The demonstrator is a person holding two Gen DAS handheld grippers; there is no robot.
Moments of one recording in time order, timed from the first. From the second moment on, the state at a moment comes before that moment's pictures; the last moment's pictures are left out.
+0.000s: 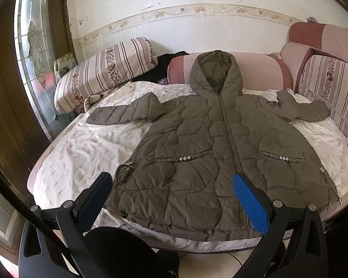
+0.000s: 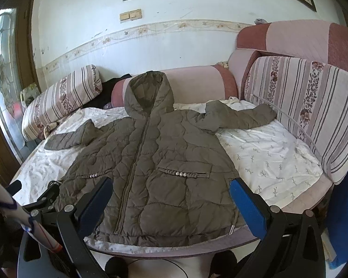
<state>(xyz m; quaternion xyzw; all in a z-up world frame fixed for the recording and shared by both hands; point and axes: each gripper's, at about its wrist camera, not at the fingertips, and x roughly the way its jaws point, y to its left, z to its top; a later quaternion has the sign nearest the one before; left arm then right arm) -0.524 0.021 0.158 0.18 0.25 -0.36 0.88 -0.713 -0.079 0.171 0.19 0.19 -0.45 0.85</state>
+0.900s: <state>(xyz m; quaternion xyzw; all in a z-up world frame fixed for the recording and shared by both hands) -0.424 -0.195 0.132 0.17 0.27 -0.38 0.87 -0.747 -0.262 0.168 0.30 0.21 -0.51 0.78</state>
